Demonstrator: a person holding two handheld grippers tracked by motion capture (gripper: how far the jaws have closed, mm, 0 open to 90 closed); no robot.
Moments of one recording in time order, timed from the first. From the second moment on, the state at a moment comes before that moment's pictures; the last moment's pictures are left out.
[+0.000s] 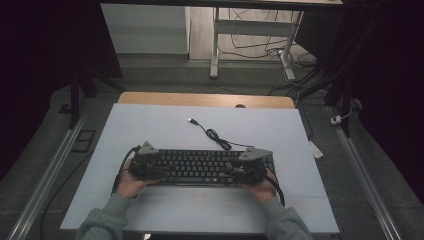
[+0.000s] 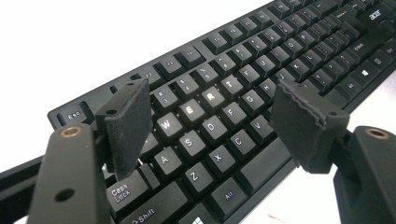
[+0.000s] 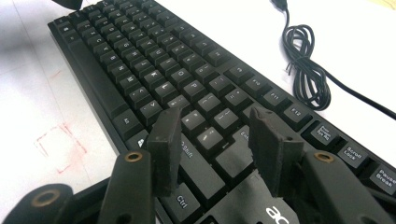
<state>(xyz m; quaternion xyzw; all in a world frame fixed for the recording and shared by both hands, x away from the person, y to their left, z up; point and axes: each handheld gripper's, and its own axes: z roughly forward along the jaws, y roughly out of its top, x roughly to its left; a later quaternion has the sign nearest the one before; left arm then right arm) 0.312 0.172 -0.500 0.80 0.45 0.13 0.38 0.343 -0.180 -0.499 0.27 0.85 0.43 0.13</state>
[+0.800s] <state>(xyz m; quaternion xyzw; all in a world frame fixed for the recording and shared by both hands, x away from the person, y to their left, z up) 0.313 0.167 -0.499 0.80 0.44 0.14 0.39 0.344 -0.177 -0.501 0.26 0.86 0.43 0.13</state>
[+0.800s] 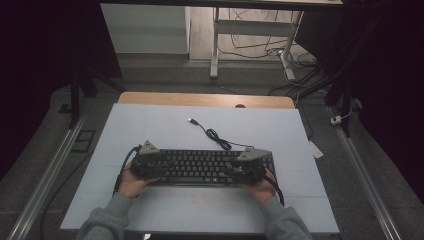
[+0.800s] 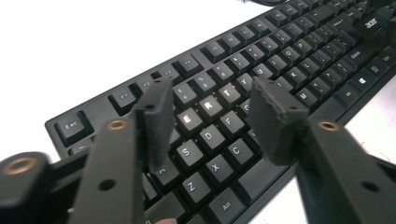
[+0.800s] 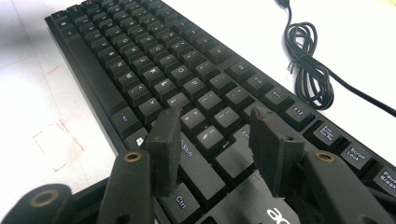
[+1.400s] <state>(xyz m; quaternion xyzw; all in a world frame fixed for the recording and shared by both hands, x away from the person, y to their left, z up) 0.325 0.150 -0.503 0.80 0.43 0.14 0.40 0.344 -0.175 -0.503 0.26 0.86 0.42 0.13</state>
